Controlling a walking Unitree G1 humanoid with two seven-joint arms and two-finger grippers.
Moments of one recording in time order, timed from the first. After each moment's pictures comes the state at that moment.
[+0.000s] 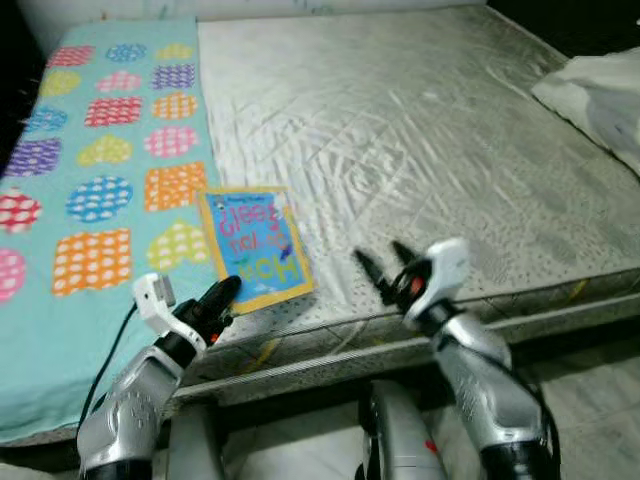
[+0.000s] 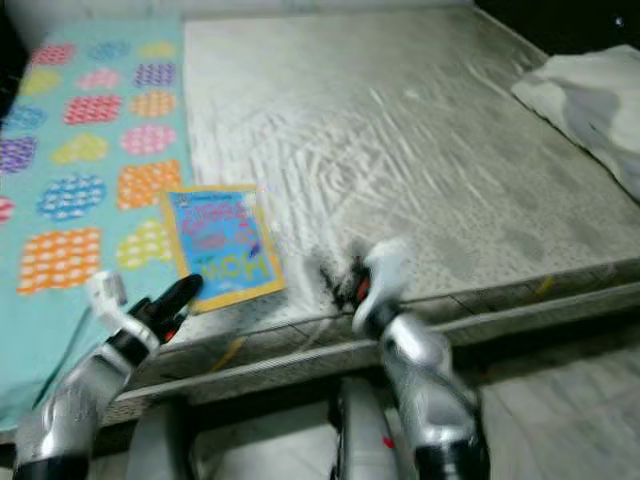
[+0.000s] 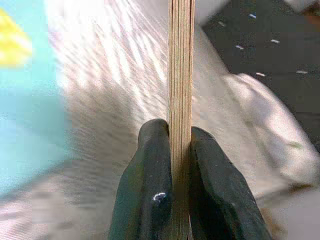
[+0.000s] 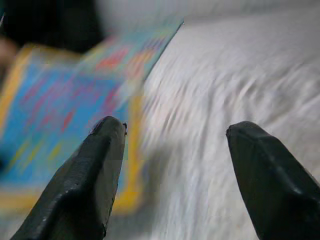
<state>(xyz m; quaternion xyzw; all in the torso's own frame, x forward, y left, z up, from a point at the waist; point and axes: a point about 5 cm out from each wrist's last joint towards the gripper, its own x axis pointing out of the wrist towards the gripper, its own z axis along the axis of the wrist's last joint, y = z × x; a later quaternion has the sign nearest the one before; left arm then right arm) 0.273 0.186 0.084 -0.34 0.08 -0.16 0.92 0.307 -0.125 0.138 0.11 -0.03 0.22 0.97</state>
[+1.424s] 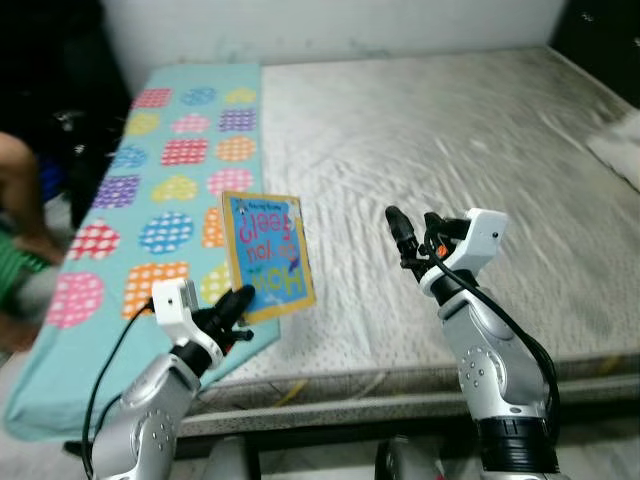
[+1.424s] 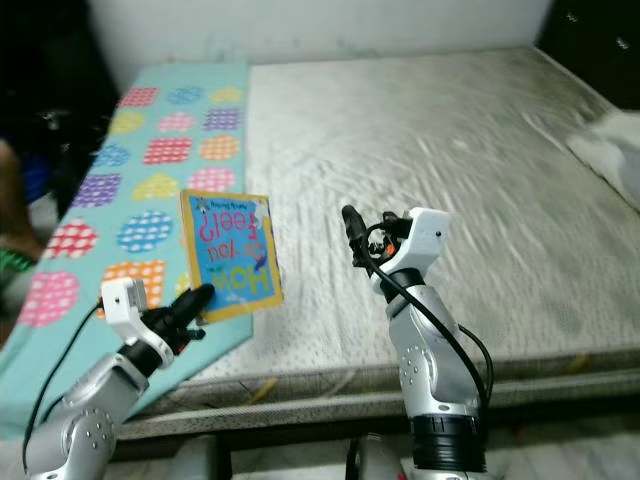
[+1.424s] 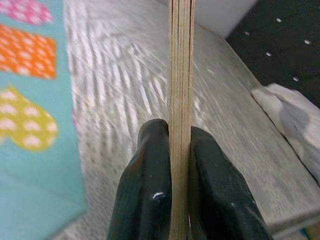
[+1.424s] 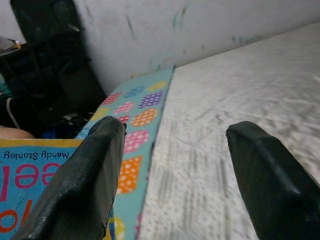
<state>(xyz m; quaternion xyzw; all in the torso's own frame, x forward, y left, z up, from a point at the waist) 0.266 0.163 0.089 -0.25 0.09 -0.17 0.95 0.320 -0.135 0.154 0.17 -0.04 0.13 0.97</state>
